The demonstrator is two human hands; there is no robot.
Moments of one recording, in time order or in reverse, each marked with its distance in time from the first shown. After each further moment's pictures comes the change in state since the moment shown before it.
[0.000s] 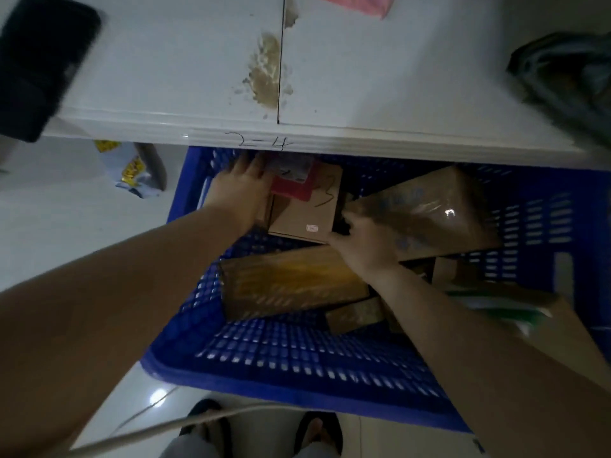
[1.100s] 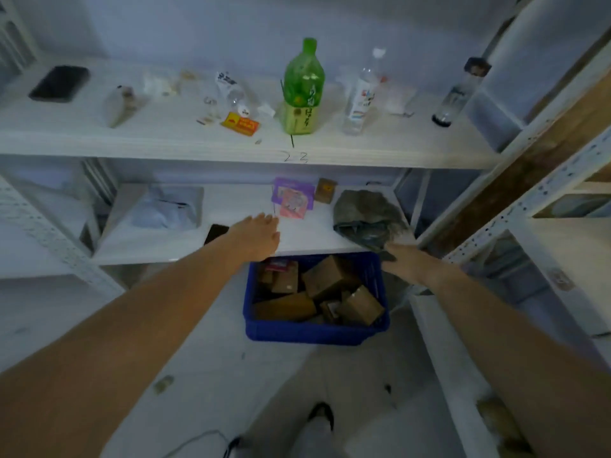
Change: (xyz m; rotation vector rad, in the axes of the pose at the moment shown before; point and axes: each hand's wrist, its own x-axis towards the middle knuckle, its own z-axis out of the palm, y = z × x) left_hand -0.518 -0.010 -0.497 -0.145 0.037 0.158; right_hand -0.613 -0.235 -0.308 -0.426 0.087 0.087
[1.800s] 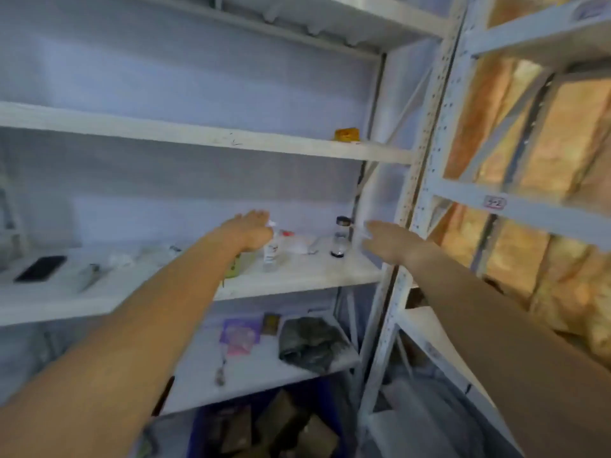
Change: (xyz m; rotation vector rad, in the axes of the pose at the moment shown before) left_hand -0.121 0.204 -0.237 0.008 0.452 0.061; right_hand -0.284 0.063 -0.205 -0.060 0.642 -0.015
